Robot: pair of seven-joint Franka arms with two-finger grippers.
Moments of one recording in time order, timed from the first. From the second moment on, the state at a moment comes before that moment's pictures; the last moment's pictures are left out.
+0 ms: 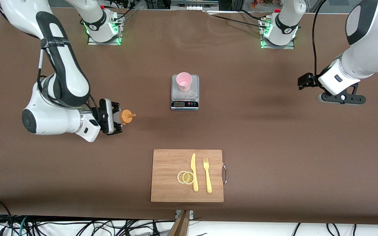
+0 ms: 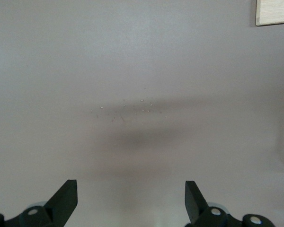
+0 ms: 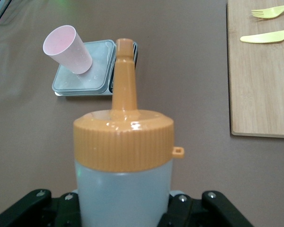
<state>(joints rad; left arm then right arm) -0.06 0.04 -0.07 -1.78 0.00 1.65 -0.05 0.17 0.53 0.05 -1.55 0.51 1.82 -1.62</state>
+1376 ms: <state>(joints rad) -0.05 0.04 -0.06 -1.78 0.00 1.66 -0.05 0.60 0.45 0.05 -1.58 0.03 1.77 -1.04</state>
